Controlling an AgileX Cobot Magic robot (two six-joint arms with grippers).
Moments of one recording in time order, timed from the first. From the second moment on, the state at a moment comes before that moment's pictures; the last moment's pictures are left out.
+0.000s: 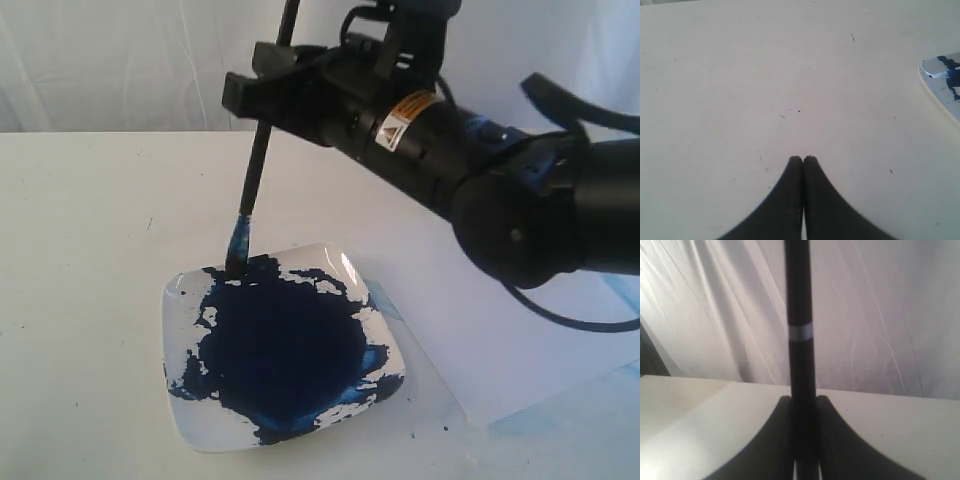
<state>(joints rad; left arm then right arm) -0.01 0.00 0.02 -0.06 0.43 0.10 0.86 1.53 -0.91 0.04 -0.57 0.30</state>
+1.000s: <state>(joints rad) -0.01 0.00 0.02 -0.06 0.43 0.10 0.86 1.56 -0.91 0.04 -0.77 0.10</state>
